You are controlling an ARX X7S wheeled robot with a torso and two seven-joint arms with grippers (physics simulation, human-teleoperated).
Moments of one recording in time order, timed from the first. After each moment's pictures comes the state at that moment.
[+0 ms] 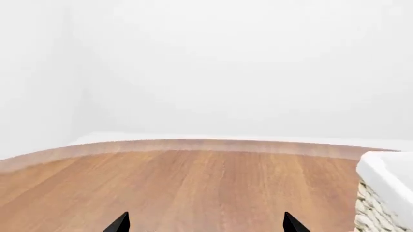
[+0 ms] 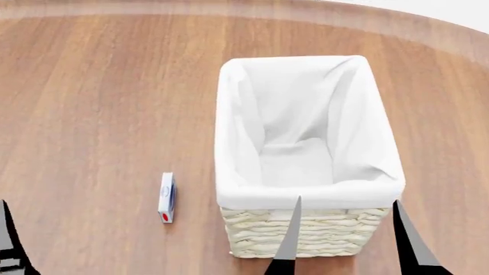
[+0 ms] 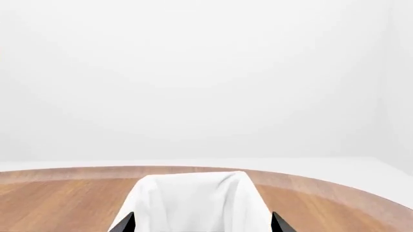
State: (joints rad) left arm 0.09 -0.24 0.02 0.88 -0.18 -0.53 -0.40; right arm -0.04 0.31 -0.19 -0.87 0.23 0.40 0.41
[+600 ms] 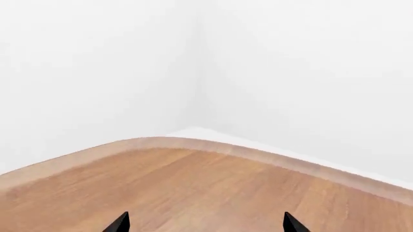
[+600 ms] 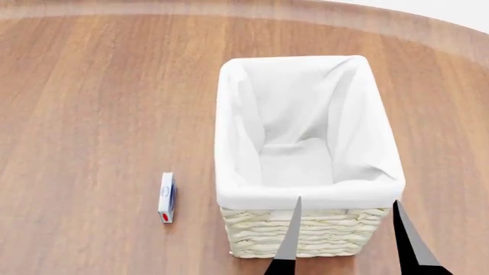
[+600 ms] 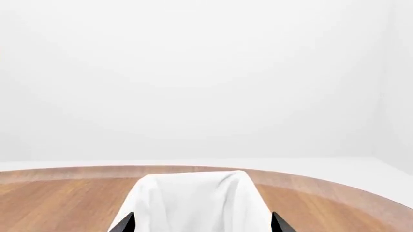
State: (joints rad) left arm 0.10 -0.21 -0.40 0.89 -0.36 -0.55 -0.55; right arm -0.03 0.33 -0.20 -0.86 0.25 0.39 0.43
